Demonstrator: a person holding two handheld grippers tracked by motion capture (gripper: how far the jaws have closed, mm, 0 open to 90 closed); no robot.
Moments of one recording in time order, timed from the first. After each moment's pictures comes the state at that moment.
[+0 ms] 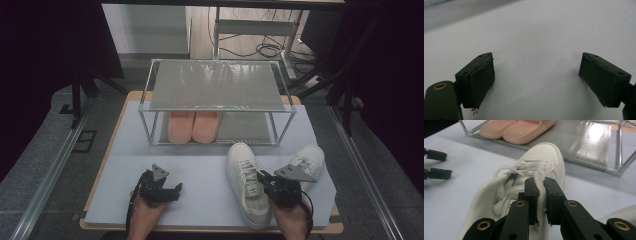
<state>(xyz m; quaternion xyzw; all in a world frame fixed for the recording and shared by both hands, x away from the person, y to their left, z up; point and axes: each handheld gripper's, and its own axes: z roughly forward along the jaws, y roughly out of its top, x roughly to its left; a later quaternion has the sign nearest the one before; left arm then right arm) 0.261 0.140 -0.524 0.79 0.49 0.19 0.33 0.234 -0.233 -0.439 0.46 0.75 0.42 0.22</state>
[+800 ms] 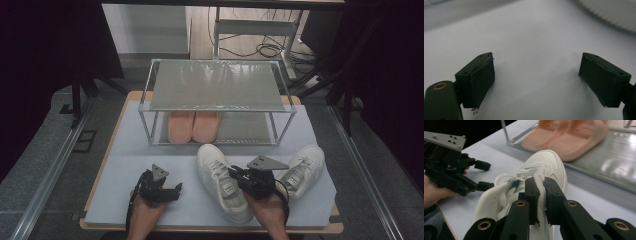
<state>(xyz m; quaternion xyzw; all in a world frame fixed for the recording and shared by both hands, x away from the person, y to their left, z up) 0.262 0.140 -0.524 0.79 0.49 0.19 0.33 0.252 -0.170 -0.425 0.39 0.78 0.47 0.15</state>
